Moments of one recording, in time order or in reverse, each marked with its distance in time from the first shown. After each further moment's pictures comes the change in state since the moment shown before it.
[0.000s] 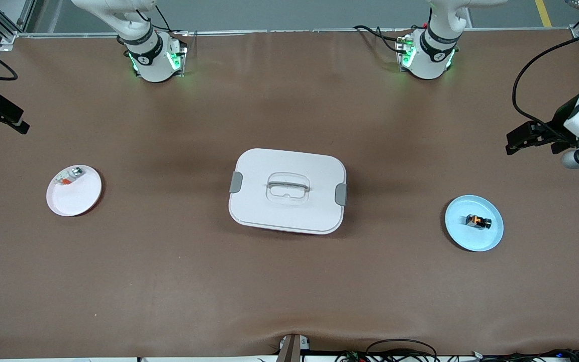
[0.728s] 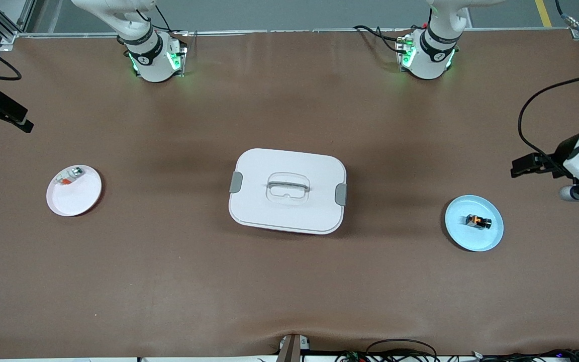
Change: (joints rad) left arm 0.101 0.111 0.004 -0.068 0.000 0.149 0.169; right arm 0.001 0.000 0.003 0.000 0.000 -0.018 0.005
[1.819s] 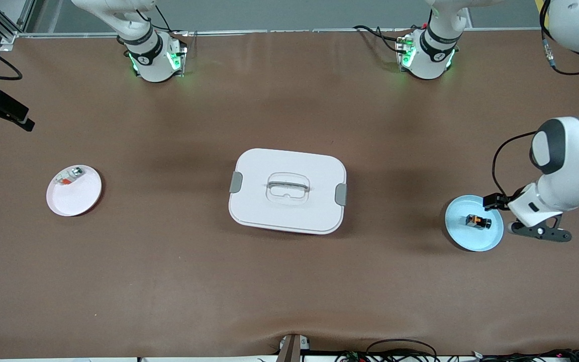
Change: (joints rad) left arm 0.002 0.226 -0.002 -0.146 0.095 0.388 0.122; right arm 0.000 0.000 -0.001 -0.001 -0.001 -0.016 0.000
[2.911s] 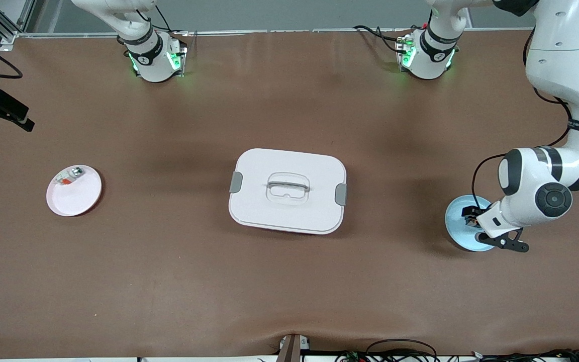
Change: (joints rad) left arm 0.000 0.183 0.000 -0.011 0.068 0.151 0.003; right arm 0.000 0.000 0.000 0.000 0.000 0.010 -0.045
